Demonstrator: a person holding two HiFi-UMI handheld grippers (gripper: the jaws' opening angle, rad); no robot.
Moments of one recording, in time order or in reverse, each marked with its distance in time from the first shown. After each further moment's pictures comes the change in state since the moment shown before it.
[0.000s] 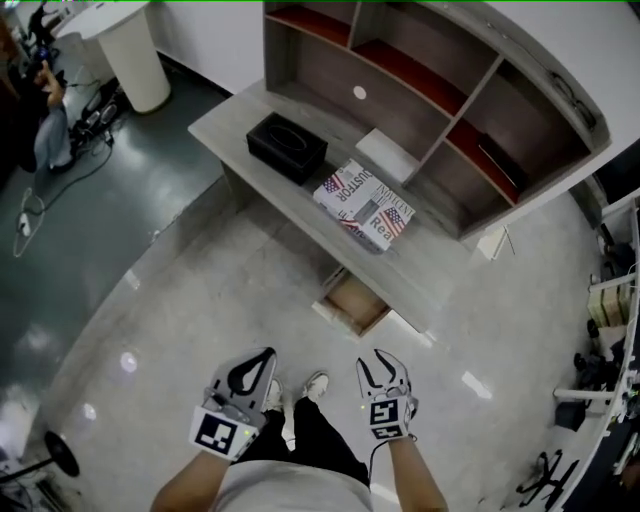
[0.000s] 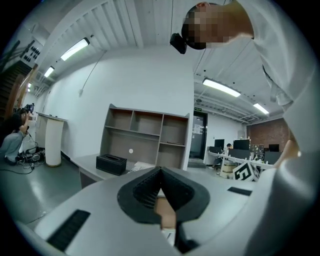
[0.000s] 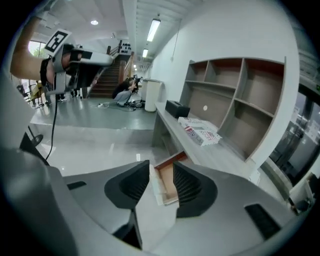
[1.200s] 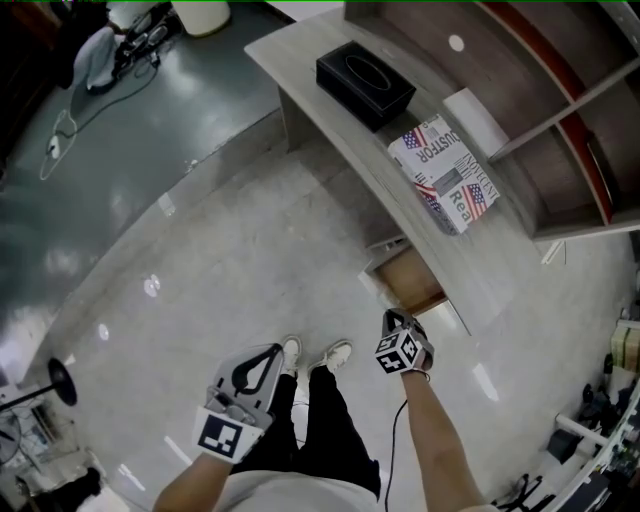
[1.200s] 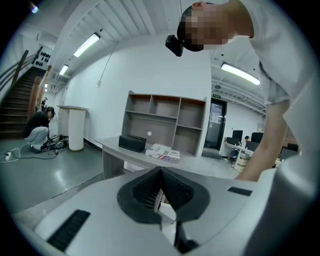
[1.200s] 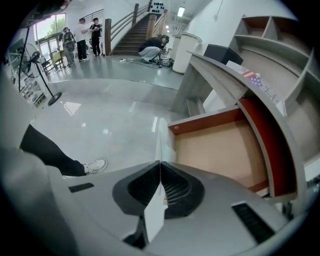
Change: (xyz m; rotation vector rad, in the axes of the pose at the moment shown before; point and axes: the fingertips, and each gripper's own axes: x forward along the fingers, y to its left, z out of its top) left arm -0.045 0.029 -0.080 -0.084 0.168 0.204; right arm 0.186 0.038 -0.141 -0.294 0.403 0.227
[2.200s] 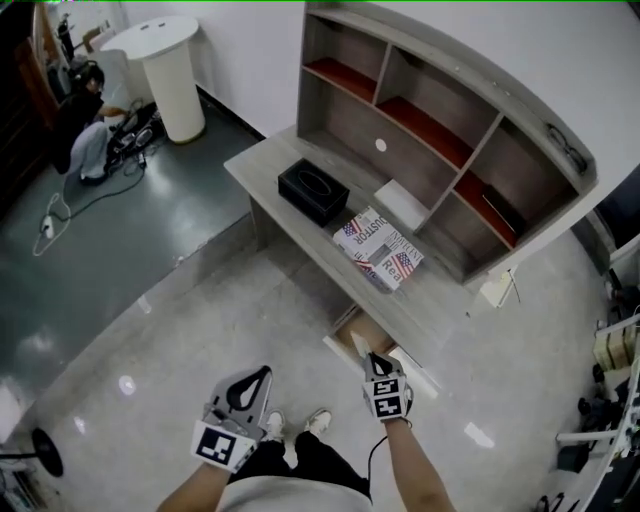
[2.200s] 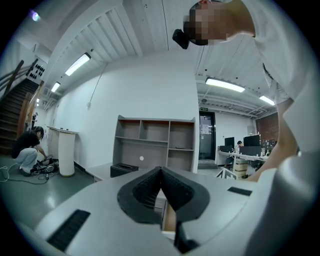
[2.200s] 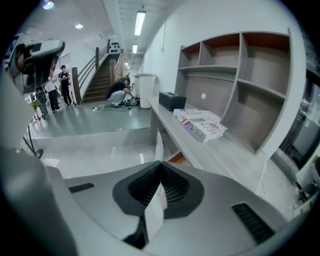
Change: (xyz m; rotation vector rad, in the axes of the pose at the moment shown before) left arm -0.018 -0.029 0.099 0.119 -0.206 -0.066; right arm -0.172 -0.065 0.065 0.431 -0.355 -0.136
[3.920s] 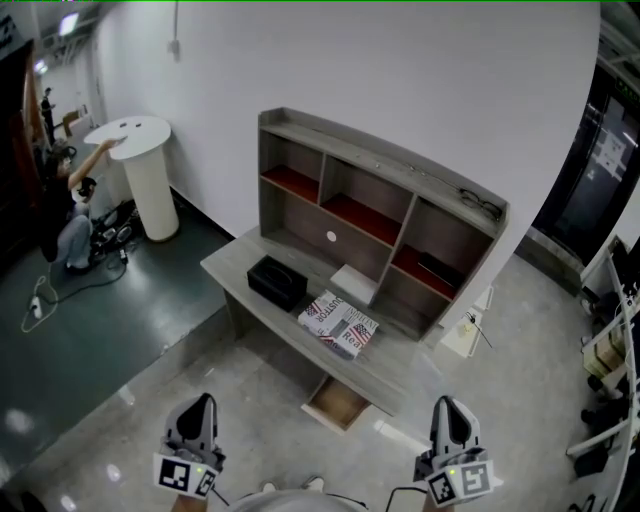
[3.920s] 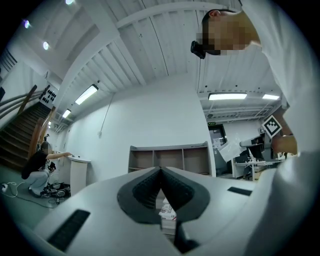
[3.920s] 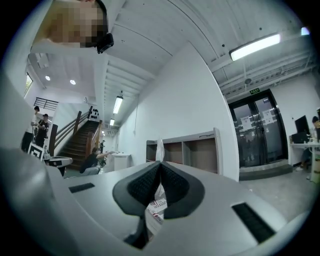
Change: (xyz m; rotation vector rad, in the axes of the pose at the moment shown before) left arm -0.036 0.046 0.125 0.089 -0.291 0.146; right arm -0.371 -0.089 0.178 0.225 -0.839 -0.269
